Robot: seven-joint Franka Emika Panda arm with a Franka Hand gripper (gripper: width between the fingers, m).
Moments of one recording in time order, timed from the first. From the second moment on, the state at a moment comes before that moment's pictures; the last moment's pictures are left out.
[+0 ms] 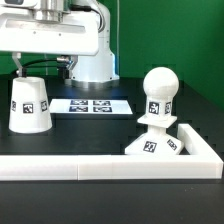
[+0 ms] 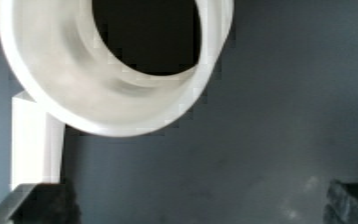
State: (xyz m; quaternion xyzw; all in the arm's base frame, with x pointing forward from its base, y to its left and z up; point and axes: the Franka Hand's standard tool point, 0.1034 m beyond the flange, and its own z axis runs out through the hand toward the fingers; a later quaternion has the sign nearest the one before) arm 0.466 -0.117 0.107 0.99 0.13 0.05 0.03
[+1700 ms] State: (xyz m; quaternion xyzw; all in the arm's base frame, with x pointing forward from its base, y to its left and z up) arm 0.432 -0.116 0.071 0.99 0.13 0.03 0.03
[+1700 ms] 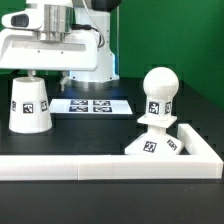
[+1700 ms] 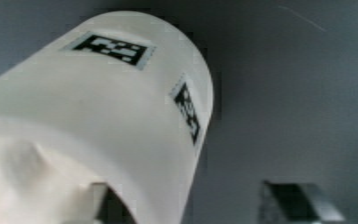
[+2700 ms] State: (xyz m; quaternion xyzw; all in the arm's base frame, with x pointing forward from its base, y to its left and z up) arm 0.491 -0.017 0.126 0.99 0.10 0.02 0.00
